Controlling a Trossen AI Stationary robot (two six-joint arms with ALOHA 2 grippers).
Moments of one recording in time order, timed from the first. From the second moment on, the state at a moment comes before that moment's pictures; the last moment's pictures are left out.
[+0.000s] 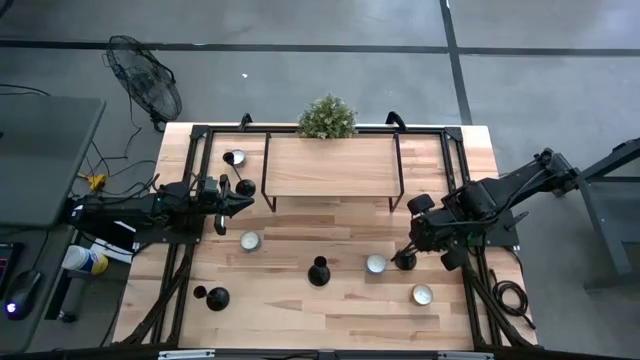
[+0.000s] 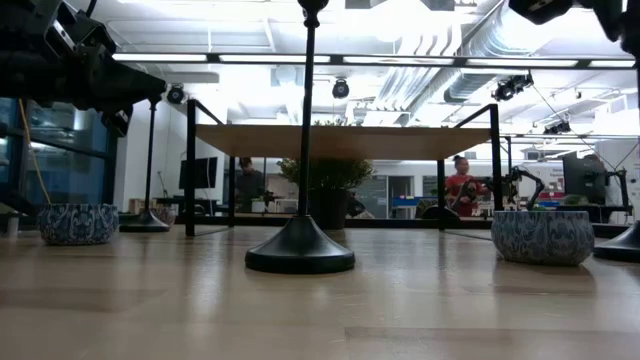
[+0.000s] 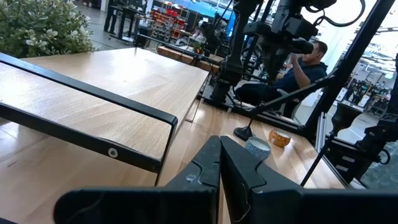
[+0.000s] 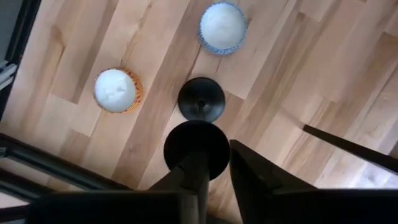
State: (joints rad) left arm 0.00 0.02 0.01 0.03 -0.12 -0.32; right arm 0.41 1.23 1.26 -1.37 -0.03 -0.03
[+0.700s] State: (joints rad) left arm 0.00 0.02 0.01 0.03 -0.12 -0.32; right arm 0.30 1.27 1.55 -1.56 -0.10 0.24
